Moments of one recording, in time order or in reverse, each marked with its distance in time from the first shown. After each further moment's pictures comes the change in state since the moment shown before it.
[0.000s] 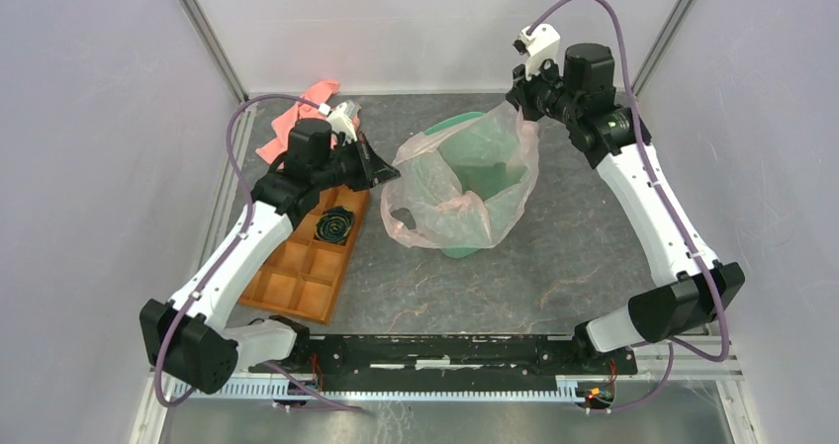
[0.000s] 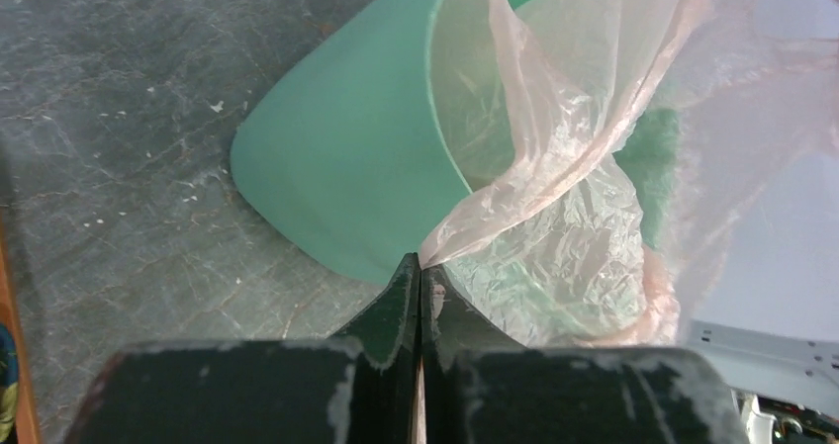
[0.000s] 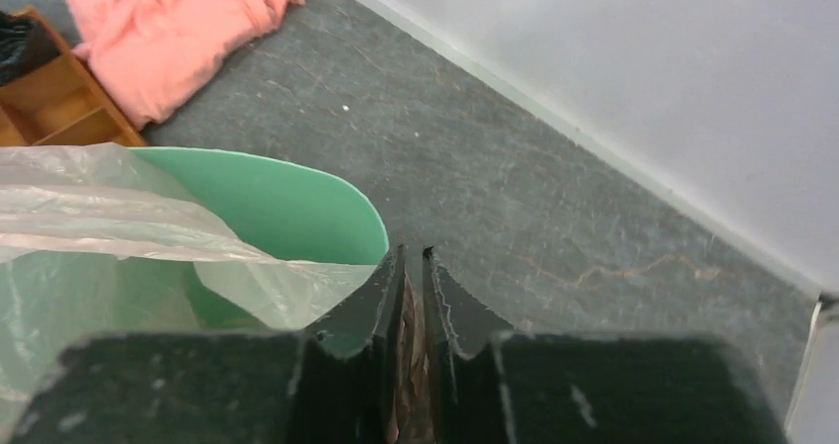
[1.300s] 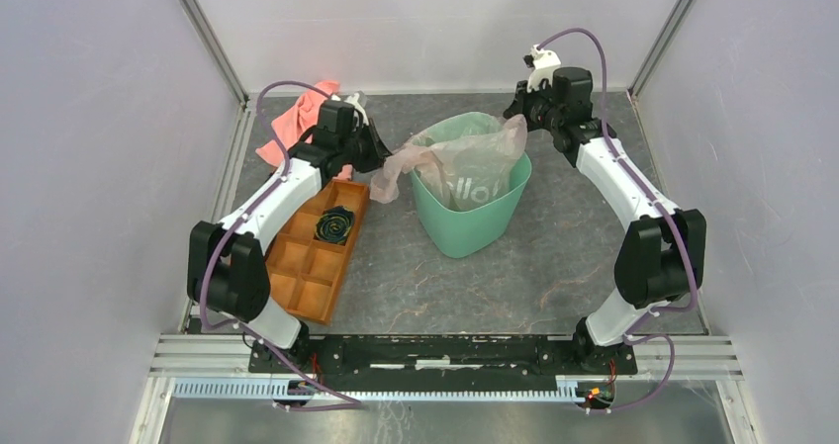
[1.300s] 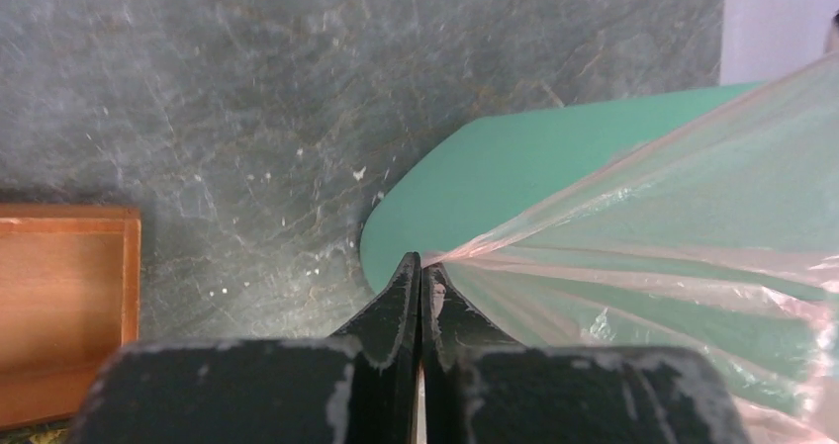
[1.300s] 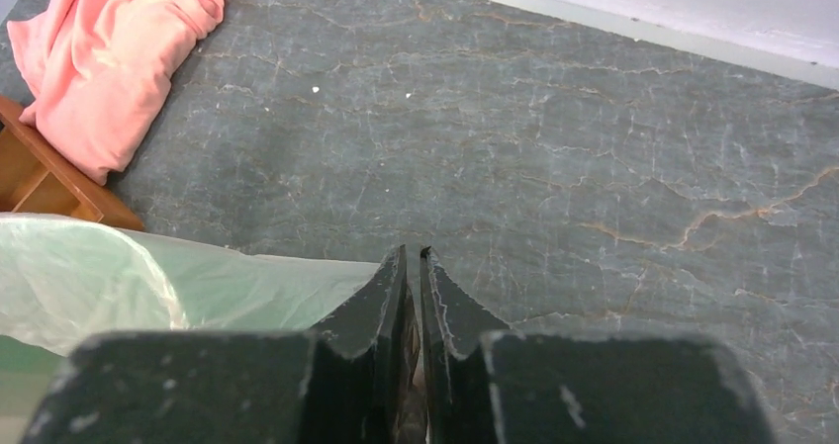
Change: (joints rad) left arm 0.058 0.386 0.162 0.040 -0.169 0.041; right arm -0.113 0.183 -0.289 0.390 -0.020 0.290
